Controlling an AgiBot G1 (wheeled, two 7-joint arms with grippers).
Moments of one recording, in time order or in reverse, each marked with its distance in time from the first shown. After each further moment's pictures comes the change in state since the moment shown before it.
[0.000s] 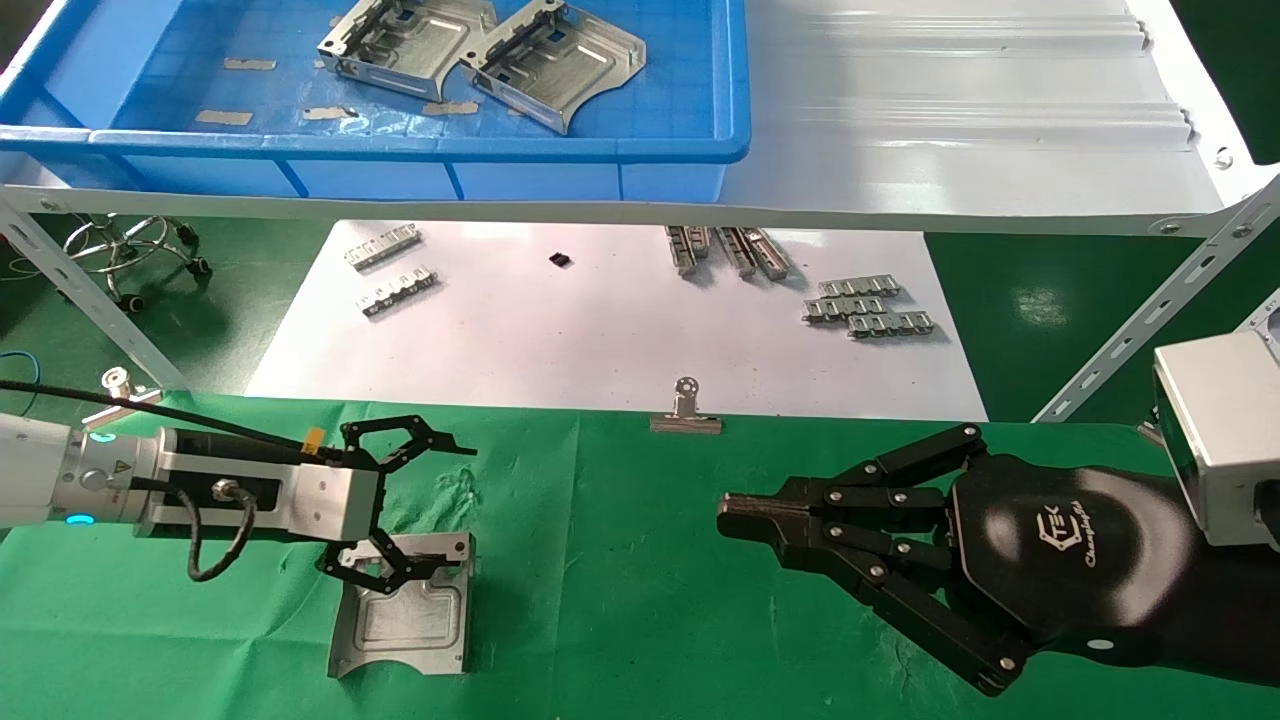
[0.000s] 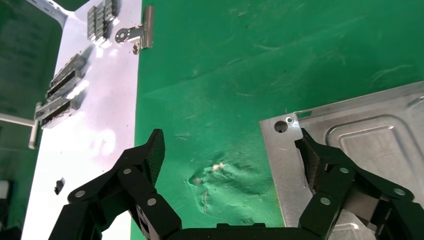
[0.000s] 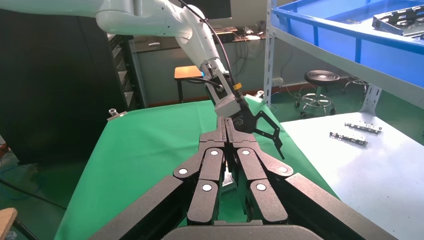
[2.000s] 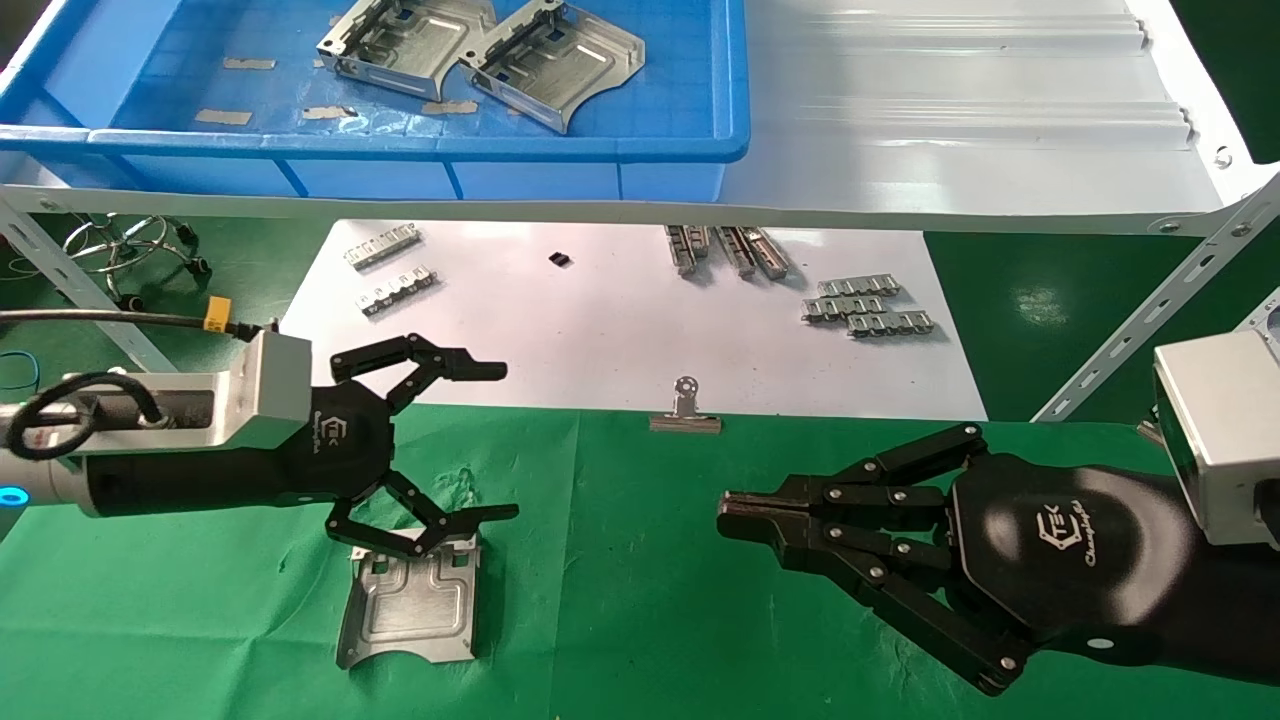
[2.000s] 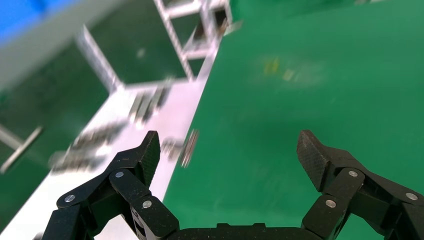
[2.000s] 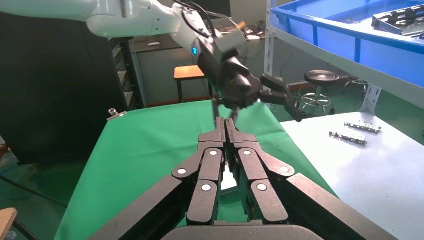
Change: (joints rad) left arm 0.078 -0.105 -0.121 -0.234 -0.216 0.113 -0.404; right arm 0.000 0.000 0.000 0.000 0.000 0.000 0.000
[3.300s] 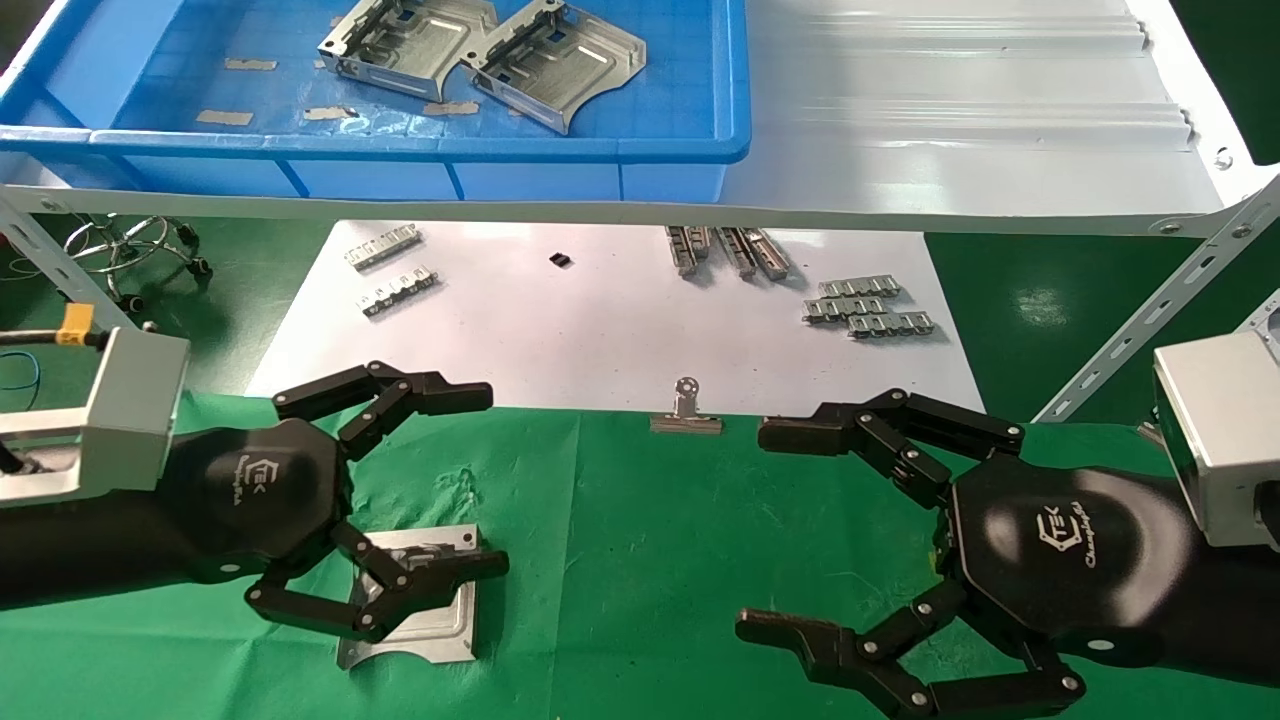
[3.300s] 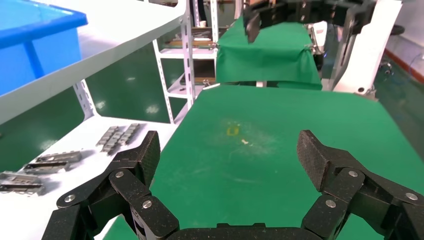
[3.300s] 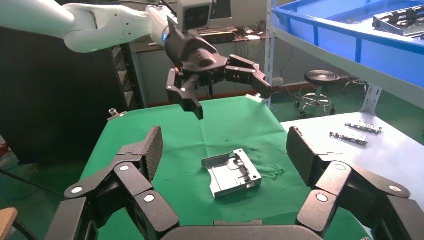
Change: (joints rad) left arm 0.365 -0.217 -0.400 -0.668 -0.087 -0.071 -0.543; right arm 0.000 0.000 0.000 0.000 0.000 0.000 0.000
